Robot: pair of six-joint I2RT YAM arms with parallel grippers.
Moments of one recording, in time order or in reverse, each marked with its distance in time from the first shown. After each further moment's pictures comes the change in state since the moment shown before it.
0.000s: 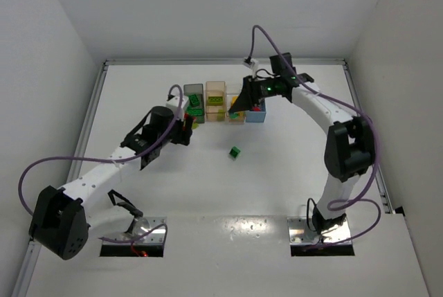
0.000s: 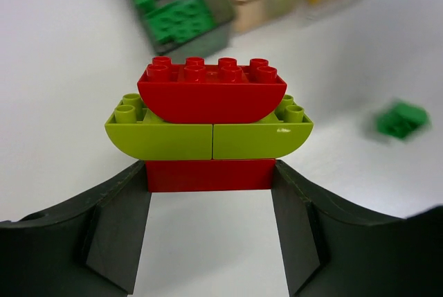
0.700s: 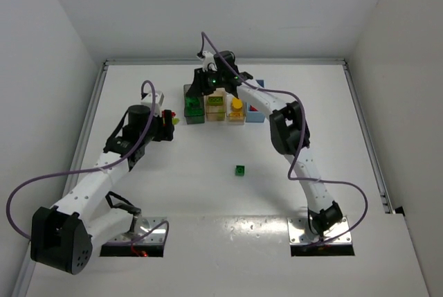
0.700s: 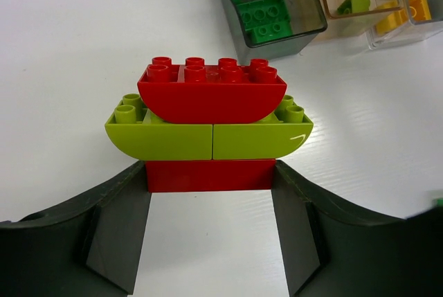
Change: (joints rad) left arm 0.261 -0.105 -0.030 -0.066 0.046 -0.066; right arm 0.257 0.715 0.761 0.279 0.489 0.325
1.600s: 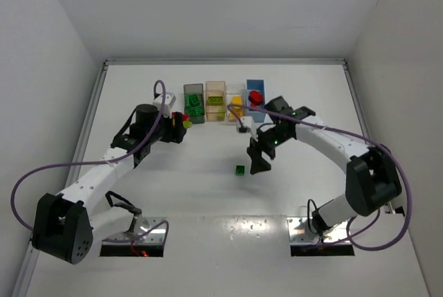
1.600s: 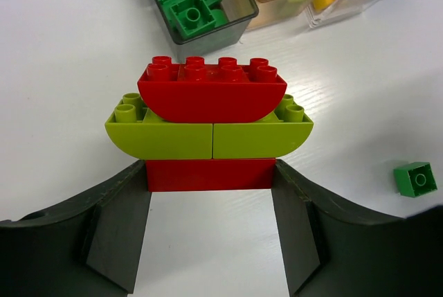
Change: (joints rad) left arm -0.046 0.072 0.000 0.061 0.148 0.003; right arm -0.088 -1.031 -1.129 -0.612 -0.180 -1.023
